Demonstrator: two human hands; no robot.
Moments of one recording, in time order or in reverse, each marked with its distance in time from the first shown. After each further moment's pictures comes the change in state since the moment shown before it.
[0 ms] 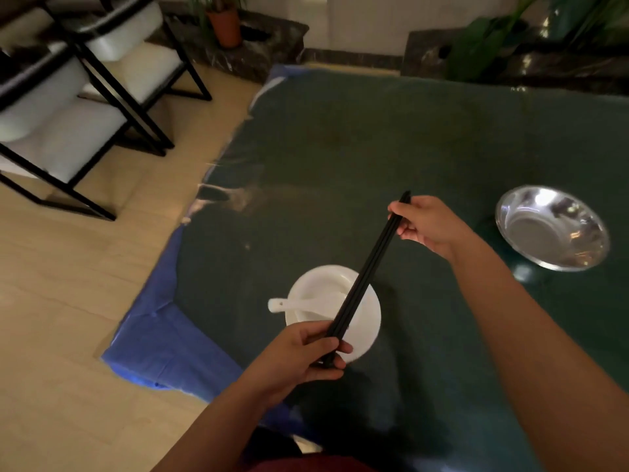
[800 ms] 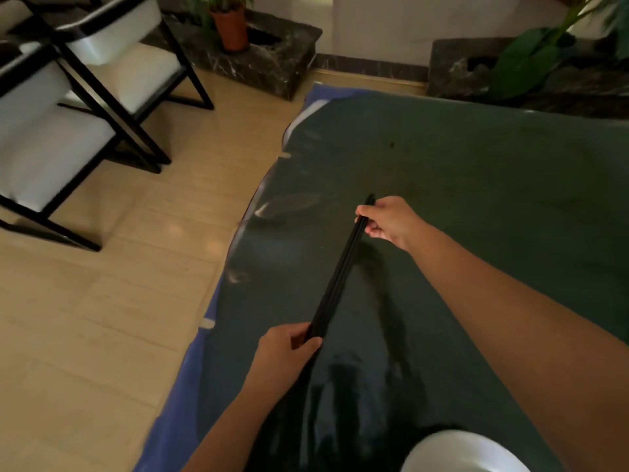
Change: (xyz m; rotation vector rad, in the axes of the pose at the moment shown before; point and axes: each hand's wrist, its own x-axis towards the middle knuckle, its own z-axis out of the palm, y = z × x) left_hand 0.184 0.104 -0.236 0.594 0.386 0.181; right_hand 0.301 -0.048 0.173 -0.071 0.093 0.152
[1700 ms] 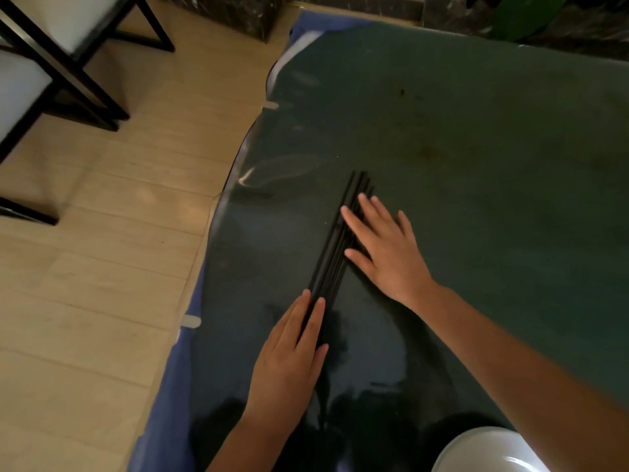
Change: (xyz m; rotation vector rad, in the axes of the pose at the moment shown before) left_hand 0.003 -0.048 0.013 0.681 0.207 0.525; right_hand -0.023 0.099 0.028 -1.207 0.117 -0.623
